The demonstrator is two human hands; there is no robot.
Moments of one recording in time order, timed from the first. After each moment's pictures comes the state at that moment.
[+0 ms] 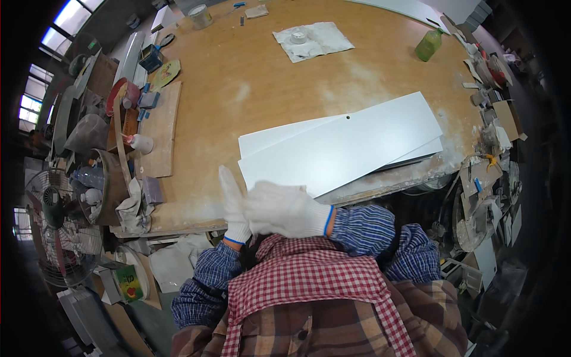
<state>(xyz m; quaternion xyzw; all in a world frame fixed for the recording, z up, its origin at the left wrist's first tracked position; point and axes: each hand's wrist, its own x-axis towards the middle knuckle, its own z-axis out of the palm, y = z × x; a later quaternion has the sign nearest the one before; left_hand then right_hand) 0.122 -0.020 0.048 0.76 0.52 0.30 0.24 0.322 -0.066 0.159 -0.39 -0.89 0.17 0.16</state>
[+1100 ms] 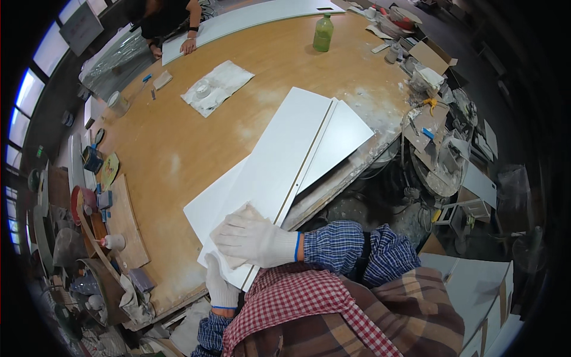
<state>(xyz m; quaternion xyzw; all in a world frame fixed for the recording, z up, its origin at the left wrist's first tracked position) 0.131 -0.054 0.094 0.24 0.37 0.31 0.84 0.358 -0.088 0.147 -0.48 -0.81 -0.04 0.34</state>
